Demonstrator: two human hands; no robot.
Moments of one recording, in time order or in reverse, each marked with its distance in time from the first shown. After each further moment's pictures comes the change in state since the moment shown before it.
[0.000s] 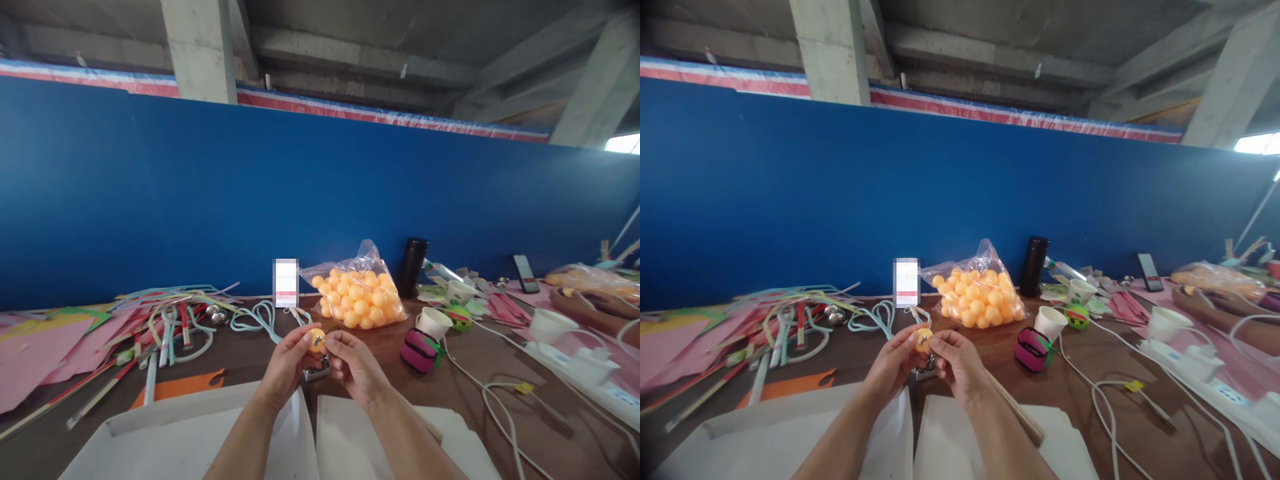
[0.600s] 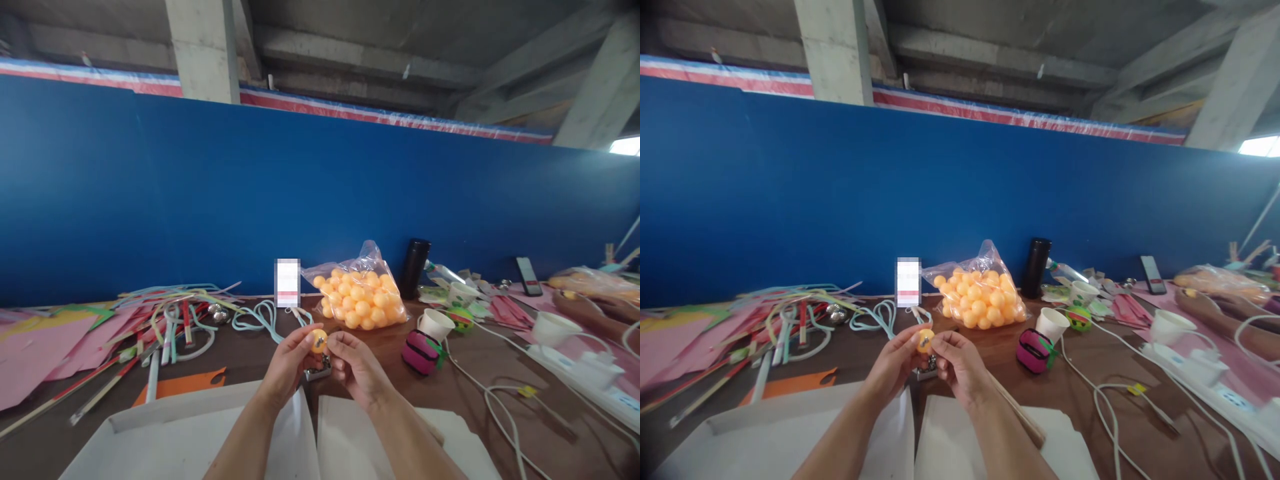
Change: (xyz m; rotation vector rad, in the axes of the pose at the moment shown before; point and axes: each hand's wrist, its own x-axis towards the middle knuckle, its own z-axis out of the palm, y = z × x) left_hand -0.003 0.002 0.001 0.008 -0.025 0.000; right_hand 0.000 0.001 -0.002 0.031 -0.017 0.016
